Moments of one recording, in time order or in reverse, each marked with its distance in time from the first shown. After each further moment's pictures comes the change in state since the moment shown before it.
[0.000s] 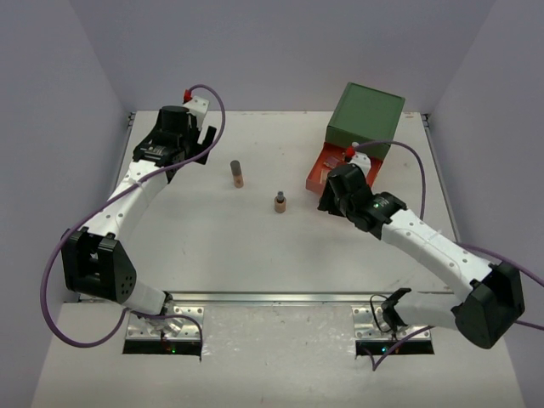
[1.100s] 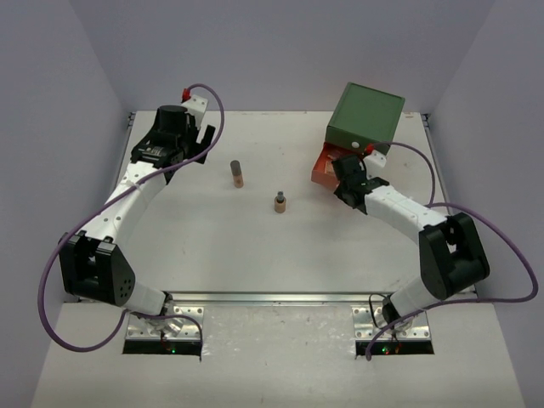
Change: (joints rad) left arm 0.000 -0.021 0.000 -0.002 -0.004 0.007; right arm -0.213 0.322 0.004 0.171 0.166 0.149
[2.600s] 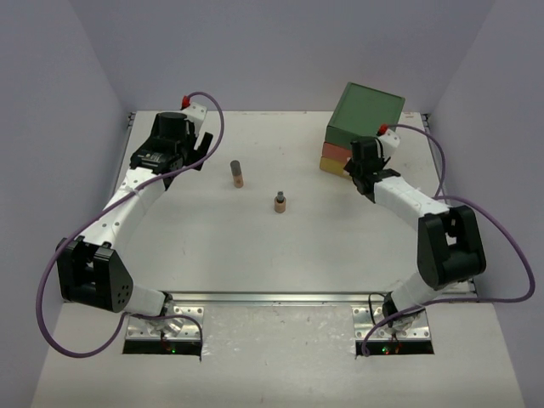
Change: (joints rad) left arm 0.000 -0.039 -0.064 0.002 -0.044 0.036; right arm -0.152 0.075 0.080 0.265 -0.005 -0.181
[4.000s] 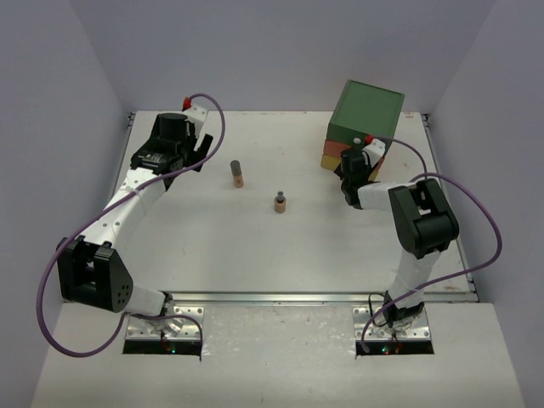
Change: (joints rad) left arm 0.001 0.001 -0.008 0.001 -0.006 0.023; right arm 0.008 0.267 -0.098 0.494 0.011 -0.084
